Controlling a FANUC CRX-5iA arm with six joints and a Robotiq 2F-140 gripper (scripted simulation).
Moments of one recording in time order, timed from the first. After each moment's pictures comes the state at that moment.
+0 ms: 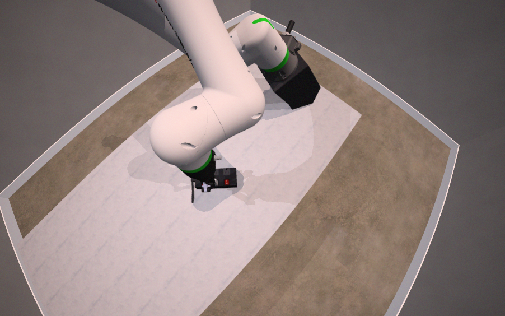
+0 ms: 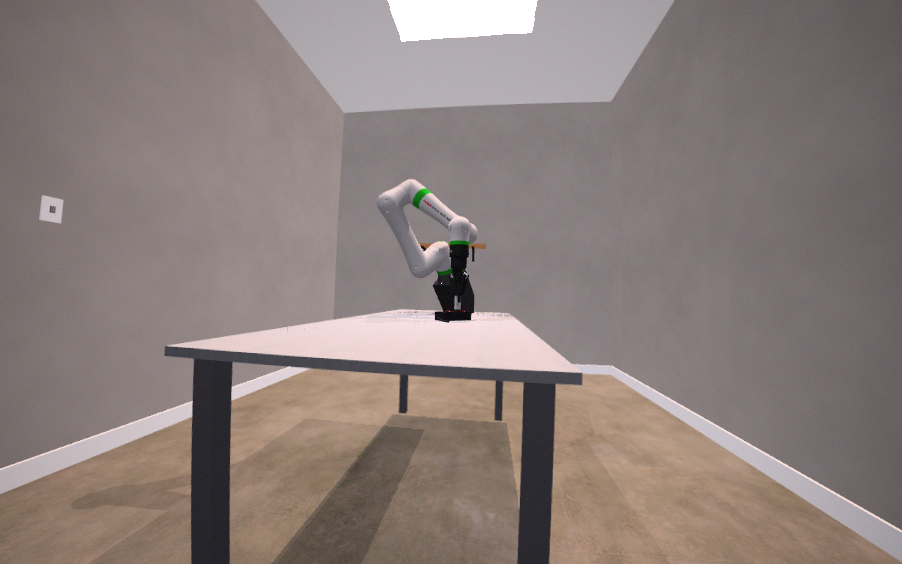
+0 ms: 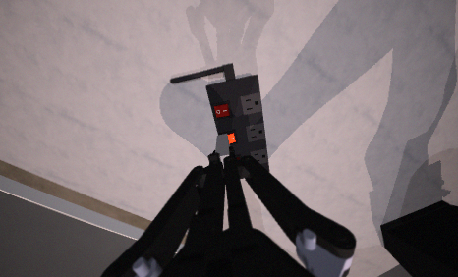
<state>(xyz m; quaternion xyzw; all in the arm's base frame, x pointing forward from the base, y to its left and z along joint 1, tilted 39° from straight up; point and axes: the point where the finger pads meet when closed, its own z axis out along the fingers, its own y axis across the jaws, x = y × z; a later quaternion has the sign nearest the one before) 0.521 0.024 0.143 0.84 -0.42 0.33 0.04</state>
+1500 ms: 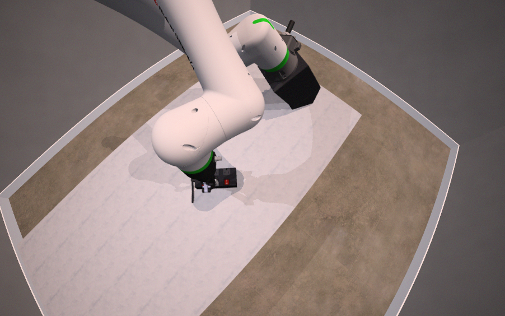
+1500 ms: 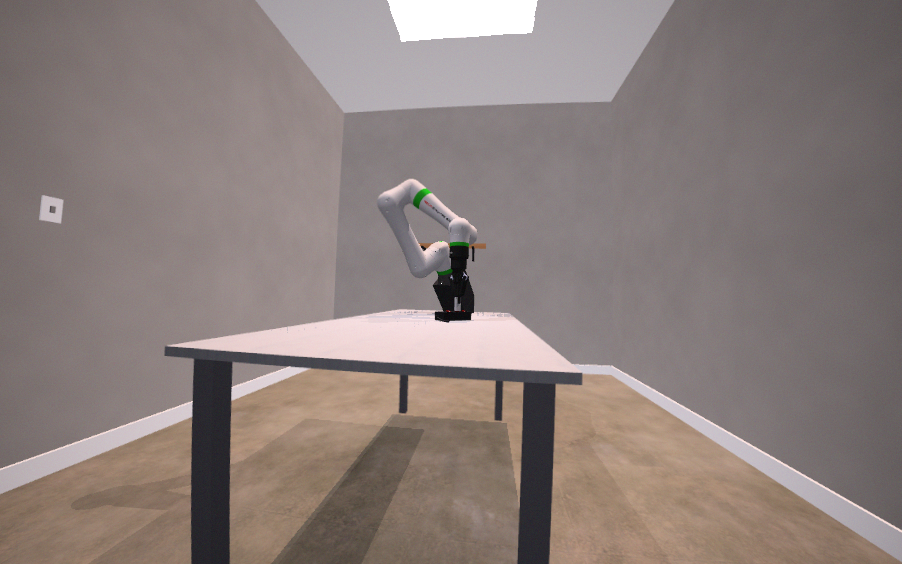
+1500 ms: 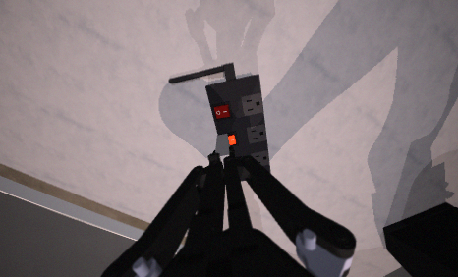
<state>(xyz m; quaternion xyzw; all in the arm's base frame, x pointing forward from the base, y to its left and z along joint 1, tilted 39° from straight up) 0.524 0.022 0.138 0.84 -0.42 0.33 0.04</state>
